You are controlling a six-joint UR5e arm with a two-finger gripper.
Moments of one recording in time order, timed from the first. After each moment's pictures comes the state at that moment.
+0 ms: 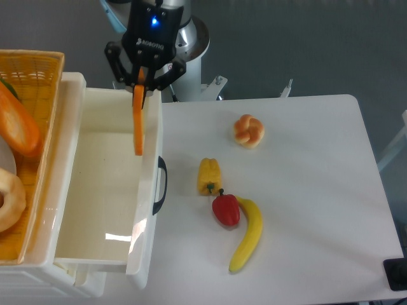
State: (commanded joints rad) arm 2.36 -1.54 -1.53 -1.35 1.14 0.36
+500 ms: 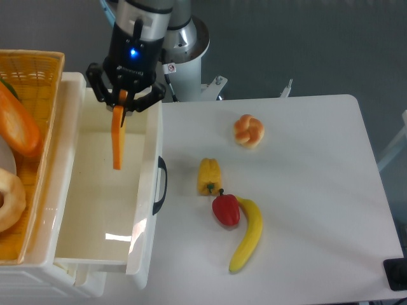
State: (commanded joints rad) arm 2.32 -1.60 -1.52 -1.31 1.14 0.37
